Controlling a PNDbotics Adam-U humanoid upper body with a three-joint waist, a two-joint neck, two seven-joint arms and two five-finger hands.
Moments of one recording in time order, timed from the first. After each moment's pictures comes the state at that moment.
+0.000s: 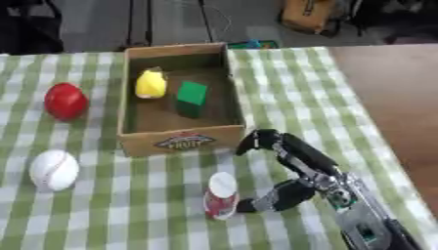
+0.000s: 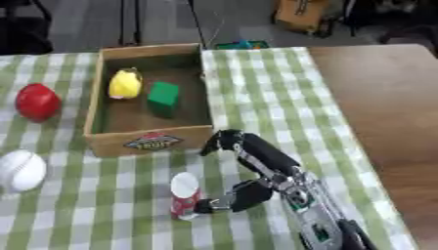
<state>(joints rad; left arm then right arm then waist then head) -0.19 0.45 0.08 -1.99 0.10 -0.64 0.01 -0.36 -0.21 0.20 -1.64 0.63 -0.36 0.27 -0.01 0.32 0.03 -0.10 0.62</state>
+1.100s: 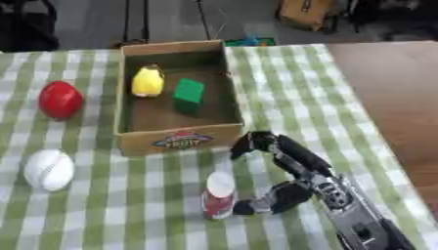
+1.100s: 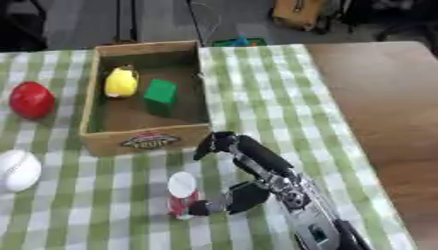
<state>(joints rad) -0.19 0.46 0.08 -1.99 0.07 -0.60 0.02 -0.36 -0.21 0.23 -1.64 0.54 -0.40 0.29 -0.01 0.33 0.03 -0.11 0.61</state>
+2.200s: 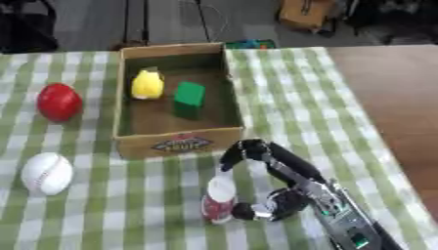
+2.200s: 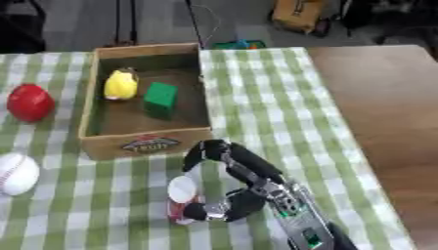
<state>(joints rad) -0.19 0.45 0.08 -1.99 0.07 -0.59 0.00 -0.38 -0.20 0.25 -1.60 0.42 -0.47 0.29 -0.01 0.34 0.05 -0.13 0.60</state>
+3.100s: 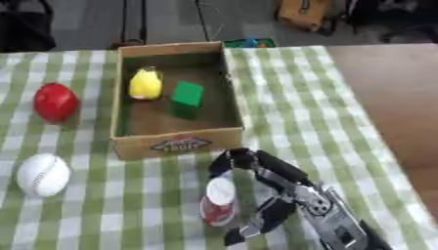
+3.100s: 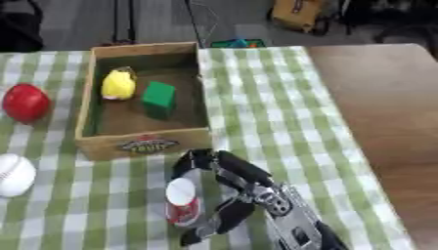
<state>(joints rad) -0.19 0.44 0.08 -1.99 0.06 -0.59 -0.01 -0.40 -0.20 0.25 -1.55 0.47 -0.51 0.36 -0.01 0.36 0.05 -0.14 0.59</state>
